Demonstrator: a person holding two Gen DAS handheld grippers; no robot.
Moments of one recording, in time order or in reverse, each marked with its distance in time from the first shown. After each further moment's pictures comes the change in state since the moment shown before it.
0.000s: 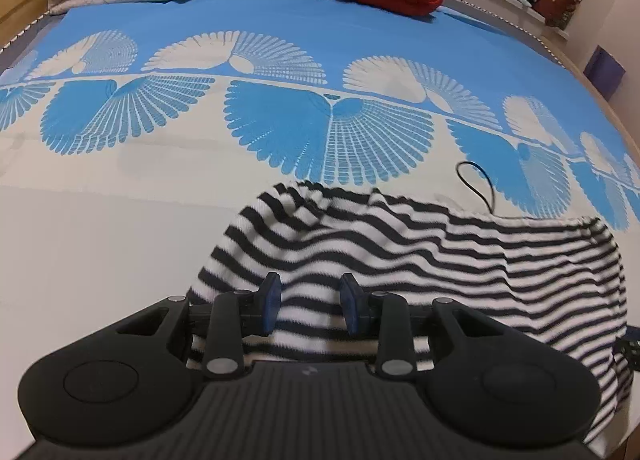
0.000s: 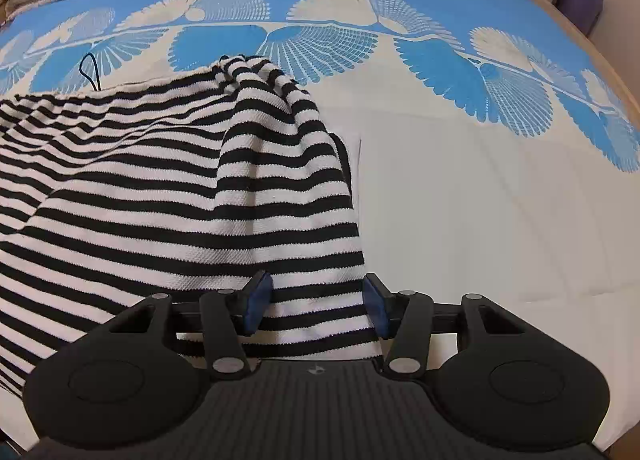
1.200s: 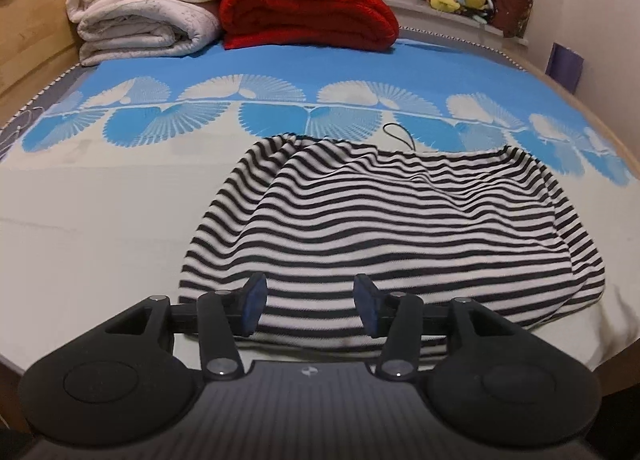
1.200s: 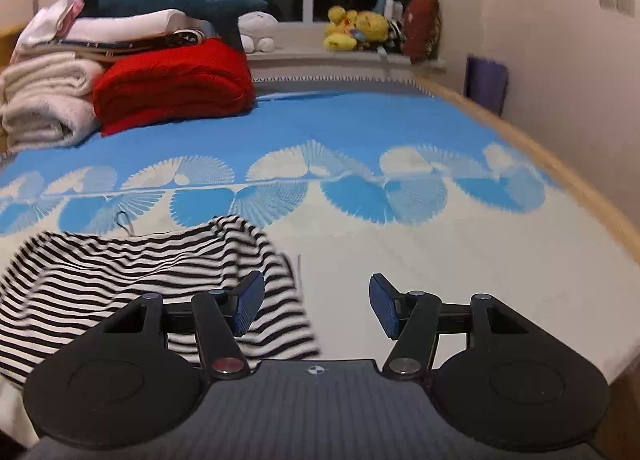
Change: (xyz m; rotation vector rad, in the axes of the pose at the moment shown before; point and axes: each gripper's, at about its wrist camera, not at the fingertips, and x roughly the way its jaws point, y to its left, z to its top) left arm -0.152 -0.027 -0.158 0.093 -0.181 0.043; right arm -0.169 -0.029 -0.082 0.222 -0.449 -0.046
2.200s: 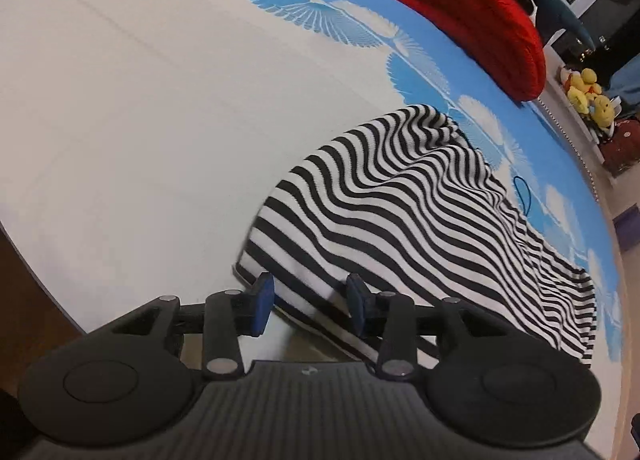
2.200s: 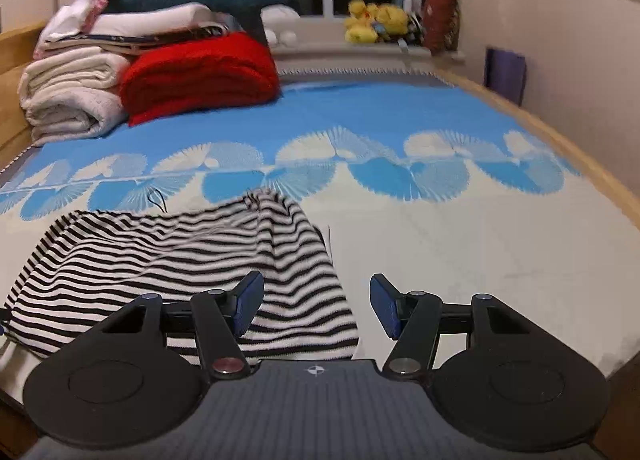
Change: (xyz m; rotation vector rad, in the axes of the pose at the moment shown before) left arm 0.075 0.101 -0.019 -0.607 0.159 0.001; right arm -0.003 0.017 -0.031 -0.036 0.031 0.053
